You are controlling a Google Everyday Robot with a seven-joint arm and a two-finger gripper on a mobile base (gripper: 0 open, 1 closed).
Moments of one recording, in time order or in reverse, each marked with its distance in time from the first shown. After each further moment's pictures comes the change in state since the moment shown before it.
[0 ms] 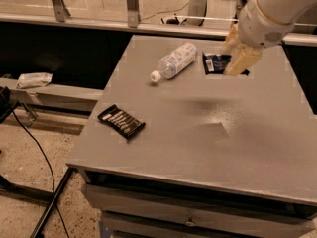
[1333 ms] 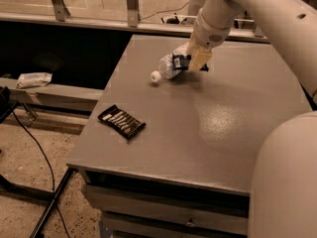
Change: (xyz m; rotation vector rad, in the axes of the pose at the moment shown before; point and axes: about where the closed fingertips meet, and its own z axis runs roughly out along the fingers) arm -0.023 -0.095 0.117 -0.047 -0.006 0.027
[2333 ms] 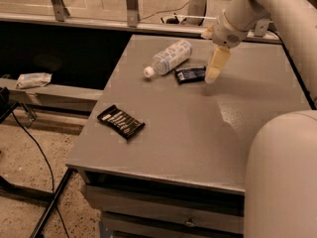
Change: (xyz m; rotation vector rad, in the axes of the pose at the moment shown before) arm 0.038 -0.014 0.005 -0.011 -0.140 0.132
